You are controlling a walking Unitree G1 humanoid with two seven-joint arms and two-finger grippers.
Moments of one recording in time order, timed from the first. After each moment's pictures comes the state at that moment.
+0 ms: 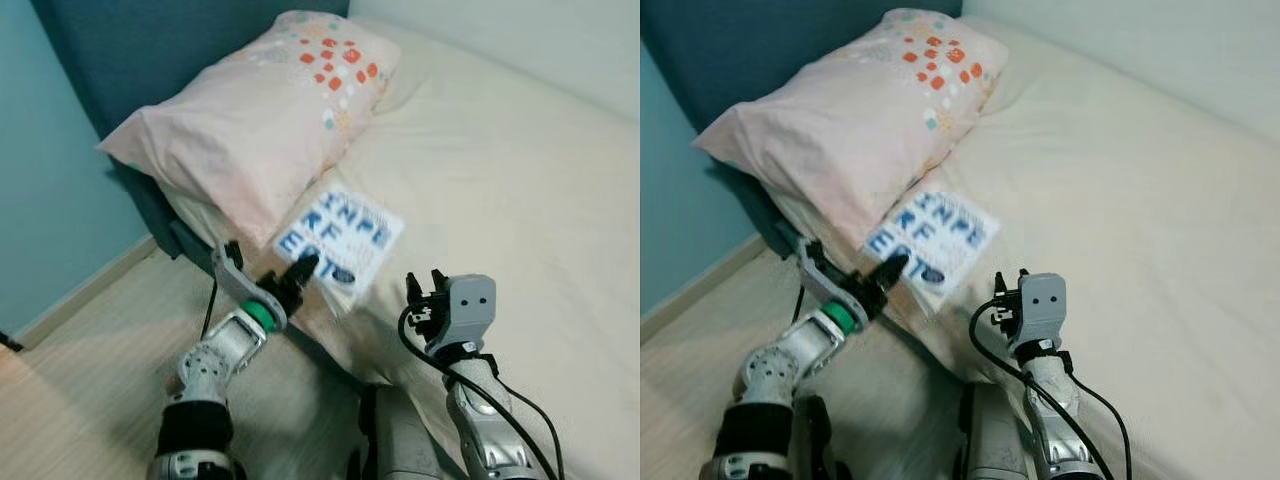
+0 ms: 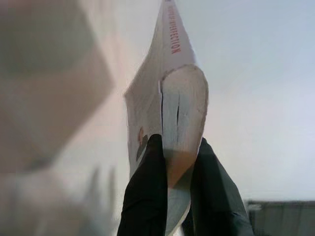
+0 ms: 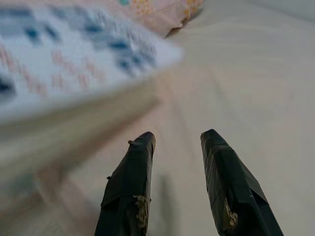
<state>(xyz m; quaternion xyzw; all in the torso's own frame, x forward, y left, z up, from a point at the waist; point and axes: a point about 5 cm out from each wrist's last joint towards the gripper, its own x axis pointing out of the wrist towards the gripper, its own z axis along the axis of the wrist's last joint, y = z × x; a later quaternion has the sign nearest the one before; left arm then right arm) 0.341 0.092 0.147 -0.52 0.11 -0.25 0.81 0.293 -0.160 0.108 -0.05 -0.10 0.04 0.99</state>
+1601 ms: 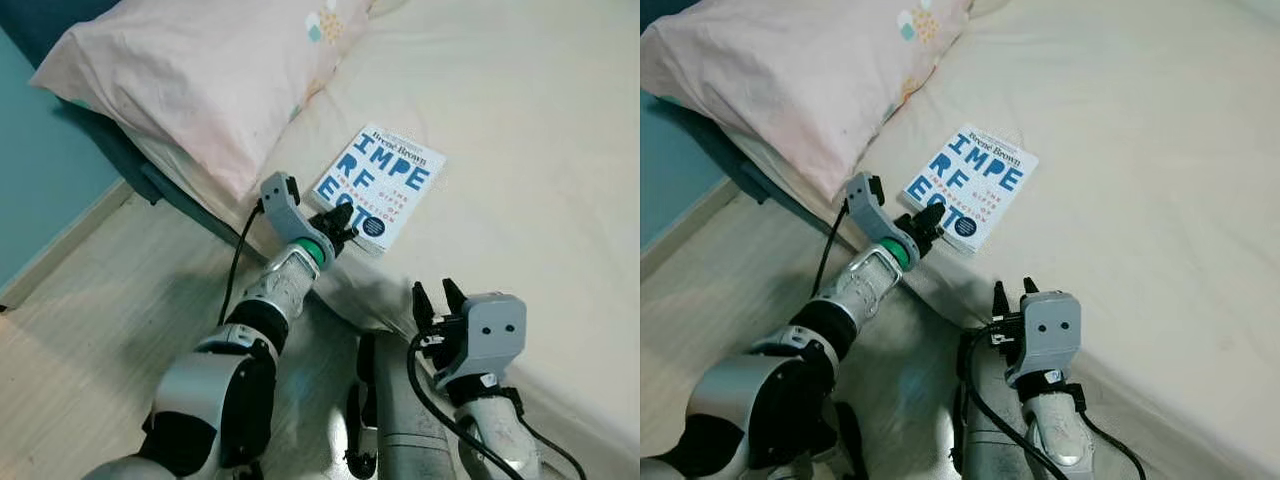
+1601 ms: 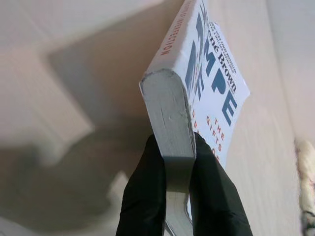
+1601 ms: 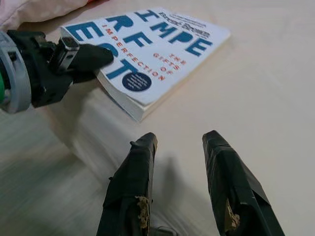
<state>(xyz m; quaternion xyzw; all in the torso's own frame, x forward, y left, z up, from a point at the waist) 0.394 0.029 0.172 -0.36 0.10 -0.16 0.91 0.232 -0.139 0.141 -0.04 -0.10 0.03 0.99</state>
